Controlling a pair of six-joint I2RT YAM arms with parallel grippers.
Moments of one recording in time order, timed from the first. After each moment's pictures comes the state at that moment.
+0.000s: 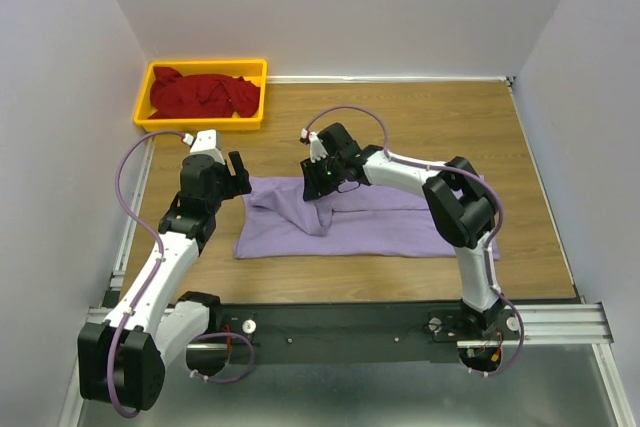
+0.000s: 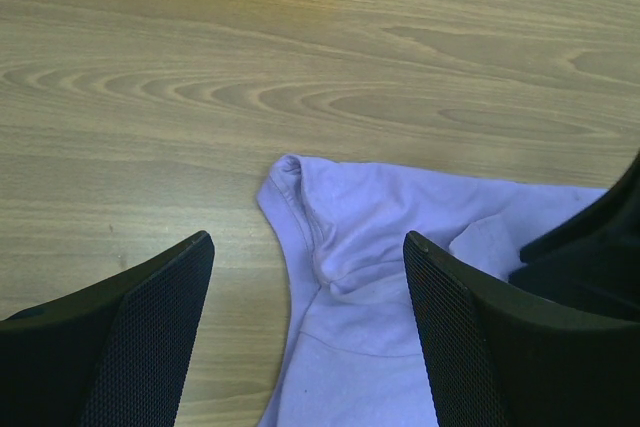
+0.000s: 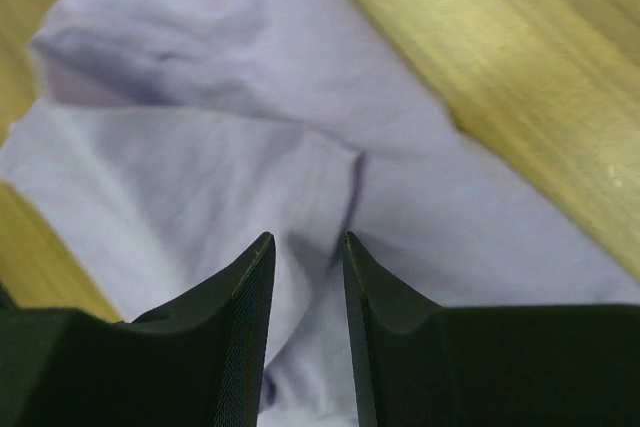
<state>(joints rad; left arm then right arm) -0.17 0.94 0.61 -0.11 -0.09 -0.28 0.73 2.07 1.46 -0.26 -0.37 0.20</state>
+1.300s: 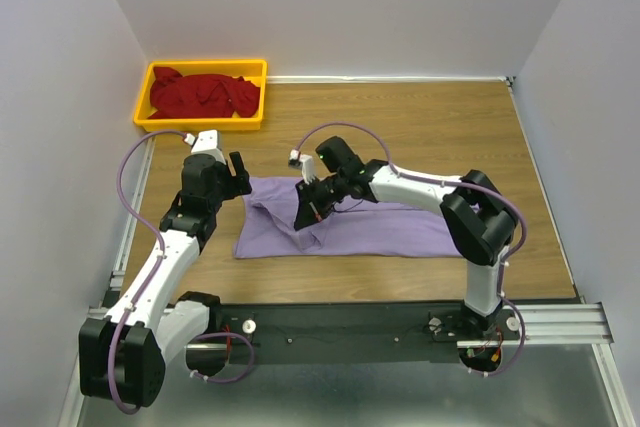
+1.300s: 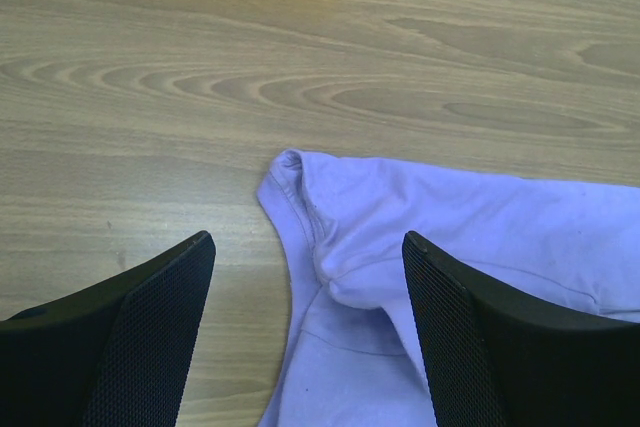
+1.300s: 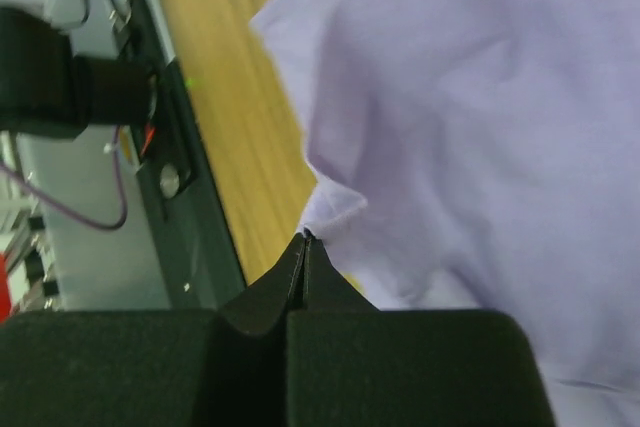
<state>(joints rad) -0.17 0.96 0.61 -0.11 -0.09 -0.28 0.80 1.92 1.31 -0.21 -0.73 0.23</state>
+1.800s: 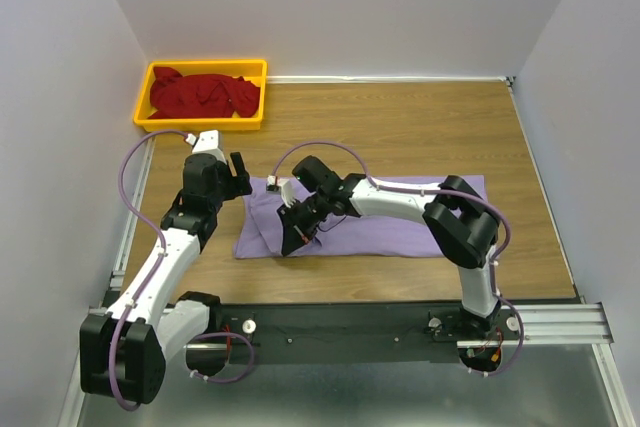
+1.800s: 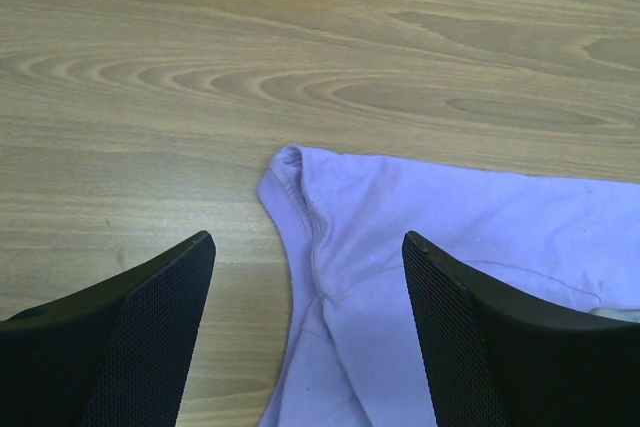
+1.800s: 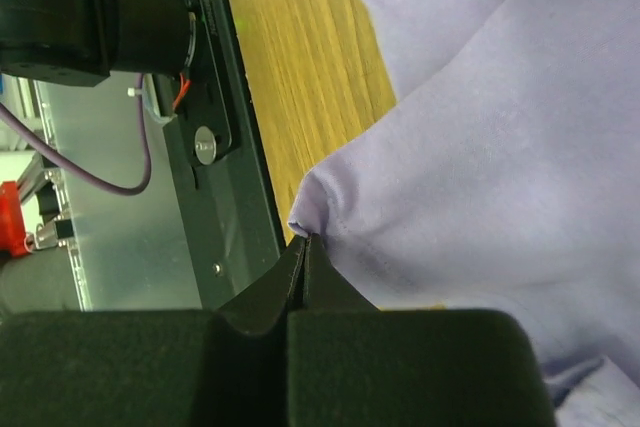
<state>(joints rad) -0.17 0.97 0.61 -0.11 -0.09 -0.28 0.94 1.98 1.35 -0.24 -0.78 0.22</state>
